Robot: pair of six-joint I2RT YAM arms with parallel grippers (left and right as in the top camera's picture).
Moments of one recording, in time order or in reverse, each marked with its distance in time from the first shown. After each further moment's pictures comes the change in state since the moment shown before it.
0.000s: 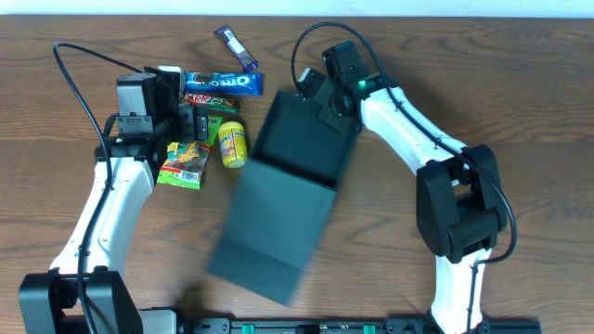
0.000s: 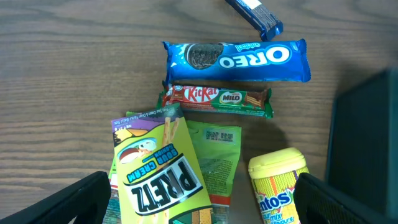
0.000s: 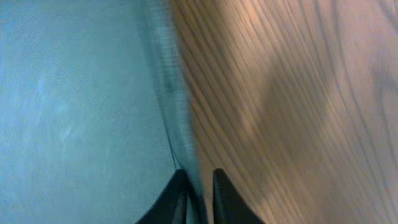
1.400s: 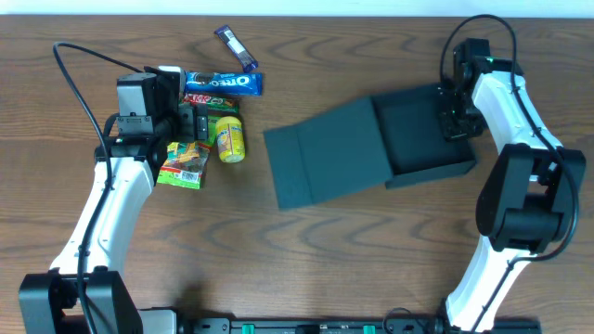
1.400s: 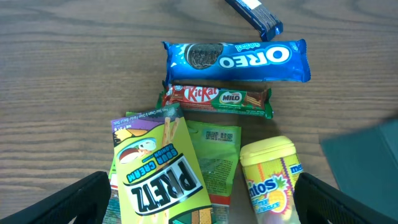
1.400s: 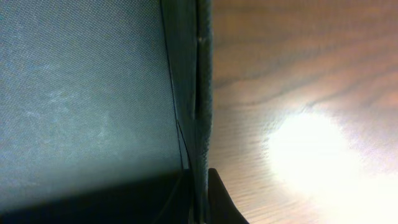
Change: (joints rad) left arm 0.000 0.000 0.000 0.000 0.000 0.000; right arm -0.476 -0.016 0.023 -0.421 0.266 0.480
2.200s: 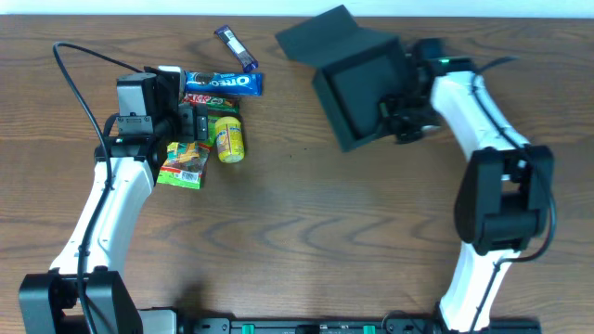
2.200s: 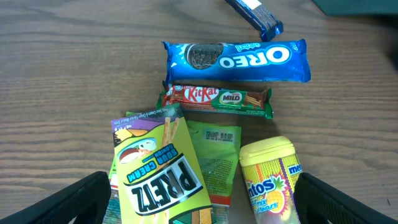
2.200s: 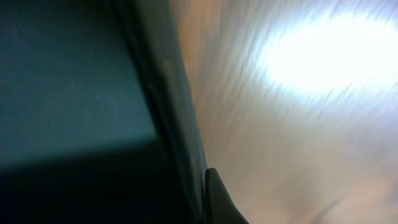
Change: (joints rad) left arm 0.000 0.000 0.000 0.000 0.000 0.000; right arm 0.203 -0.008 -0.008 0.019 -0.642 1.589
